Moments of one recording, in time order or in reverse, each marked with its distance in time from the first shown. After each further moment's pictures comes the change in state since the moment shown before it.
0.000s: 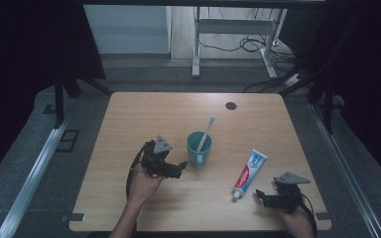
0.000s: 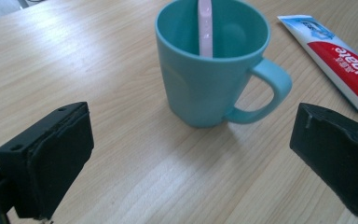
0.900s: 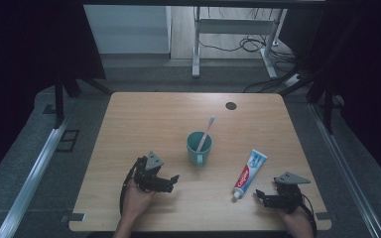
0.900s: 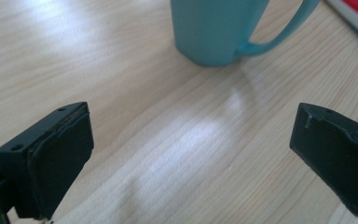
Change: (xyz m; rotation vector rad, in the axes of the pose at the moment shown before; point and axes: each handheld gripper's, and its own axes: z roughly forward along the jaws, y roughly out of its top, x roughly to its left) left arm 0.000 -0.057 0.002 0.039 0.017 -0.032; right arm 0.000 0.000 0.000 0.000 -0.002 0.002
